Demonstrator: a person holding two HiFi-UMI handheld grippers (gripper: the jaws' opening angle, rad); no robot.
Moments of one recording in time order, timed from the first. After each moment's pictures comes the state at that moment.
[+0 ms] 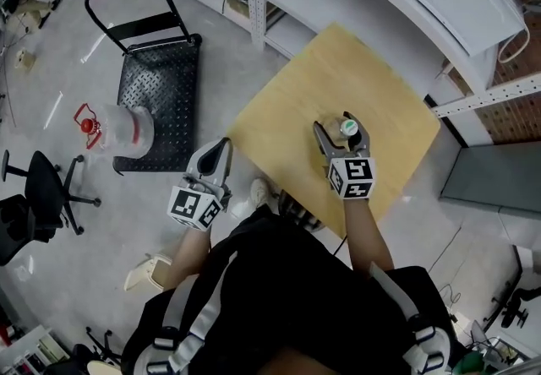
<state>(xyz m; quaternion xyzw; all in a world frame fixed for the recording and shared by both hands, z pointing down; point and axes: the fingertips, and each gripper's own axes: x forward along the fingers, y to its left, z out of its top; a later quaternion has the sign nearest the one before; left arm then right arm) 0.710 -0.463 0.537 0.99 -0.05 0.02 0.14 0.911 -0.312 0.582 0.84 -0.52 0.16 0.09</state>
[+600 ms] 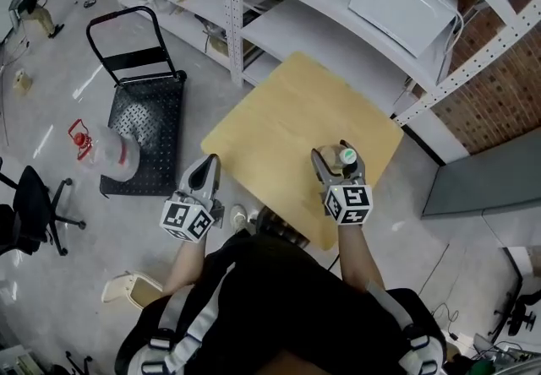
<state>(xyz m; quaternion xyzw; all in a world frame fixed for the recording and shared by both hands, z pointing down) 0.702 -0.389 0.499 0.98 -0.08 -0.05 0.18 0.904 -0.189 0.516 0.86 -0.50 0.10 0.06</state>
